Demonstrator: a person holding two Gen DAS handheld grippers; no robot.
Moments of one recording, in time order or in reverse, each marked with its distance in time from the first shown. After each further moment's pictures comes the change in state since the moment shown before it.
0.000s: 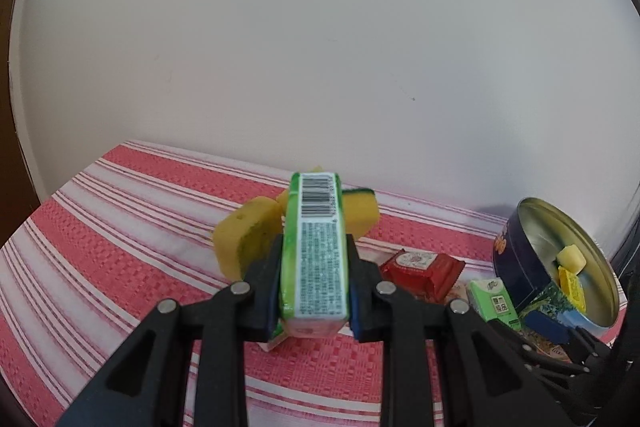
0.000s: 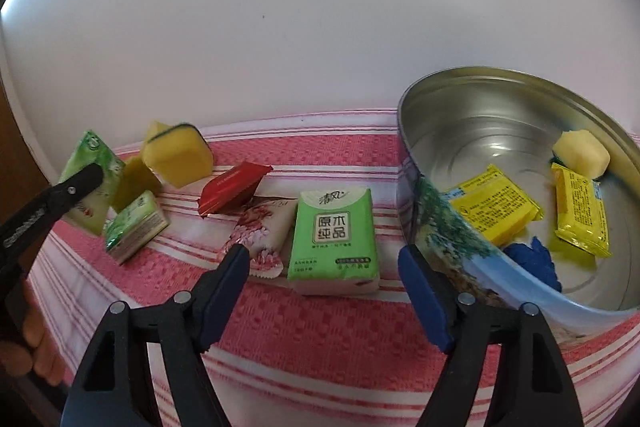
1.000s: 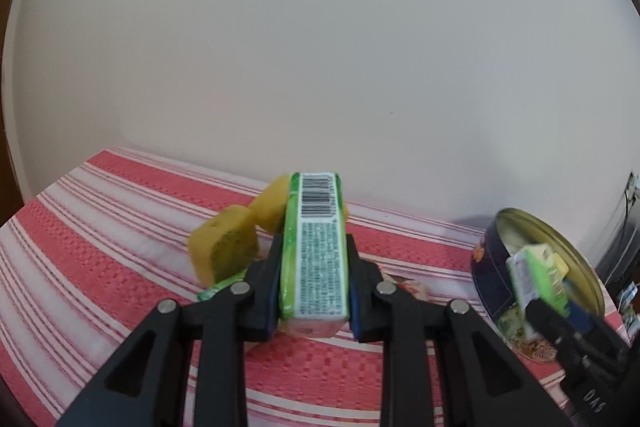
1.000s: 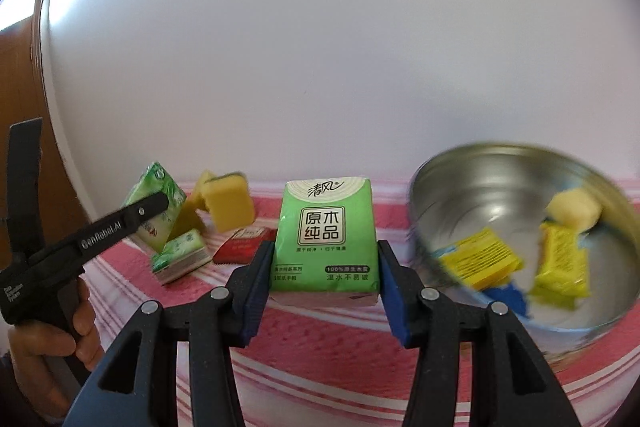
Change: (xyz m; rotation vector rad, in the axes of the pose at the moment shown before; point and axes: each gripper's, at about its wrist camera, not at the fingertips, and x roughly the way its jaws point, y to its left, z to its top) left arm -0.012 -0.009 -0.009 -0.009 -0.065 -0.080; right arm -0.048 0.002 -0.016 -0.080 -0.271 0.085
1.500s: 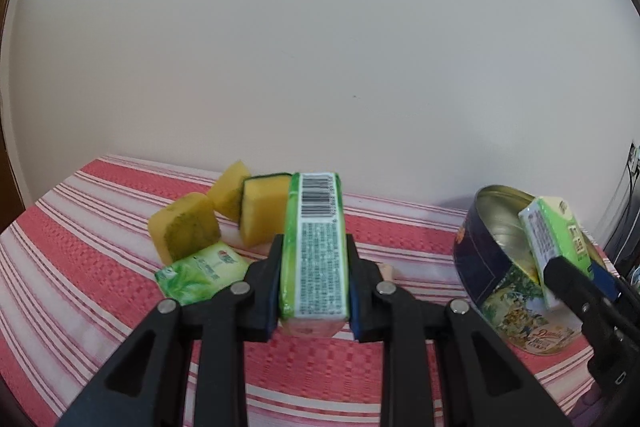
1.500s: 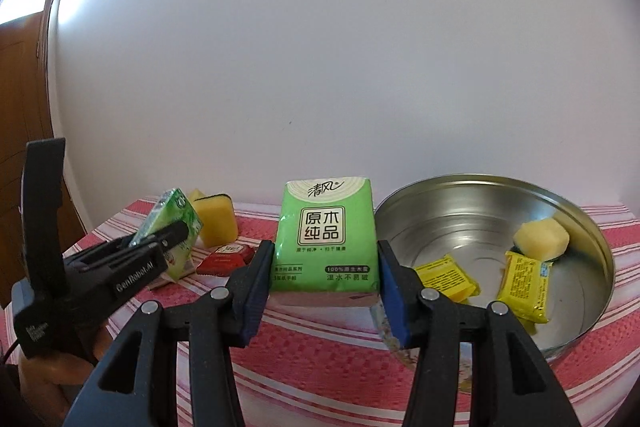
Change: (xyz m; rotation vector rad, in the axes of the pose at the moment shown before) left arm -0.001 -0.045 -0.020 0.061 0.001 0.031; right arm -0.026 -0.033 0.012 -0.032 -0.071 -0.010
